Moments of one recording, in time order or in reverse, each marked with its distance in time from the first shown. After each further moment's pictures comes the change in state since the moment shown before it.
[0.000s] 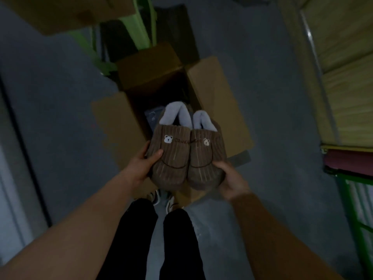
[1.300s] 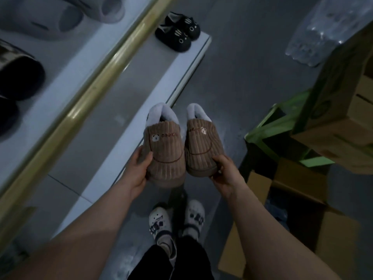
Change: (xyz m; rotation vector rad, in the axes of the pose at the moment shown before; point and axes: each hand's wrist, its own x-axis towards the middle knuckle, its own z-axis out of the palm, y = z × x) left_hand -0.176 0.018 -0.474 -0.866 0.599 0.428; right_hand -0.001 0.216 0.563 -0.633 -0.271 0.052
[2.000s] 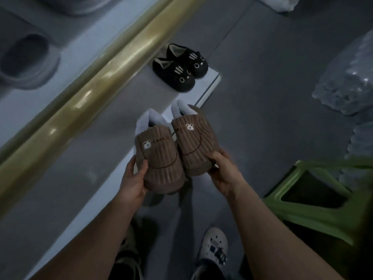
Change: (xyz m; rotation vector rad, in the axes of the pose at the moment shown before) left_hand 0.291 0.067 0.103 -0.220 0.170 0.048; right_hand 0.286 -0.182 0.127 -0.164 -0.206 -0.102
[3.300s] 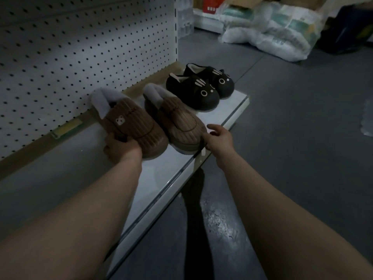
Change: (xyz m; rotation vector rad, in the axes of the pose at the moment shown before) left_hand 0.320 0.010 -0.007 0.352 0.719 0.551; right_hand 0.308 0.046 0.063 -0.670 0.010 -0.573
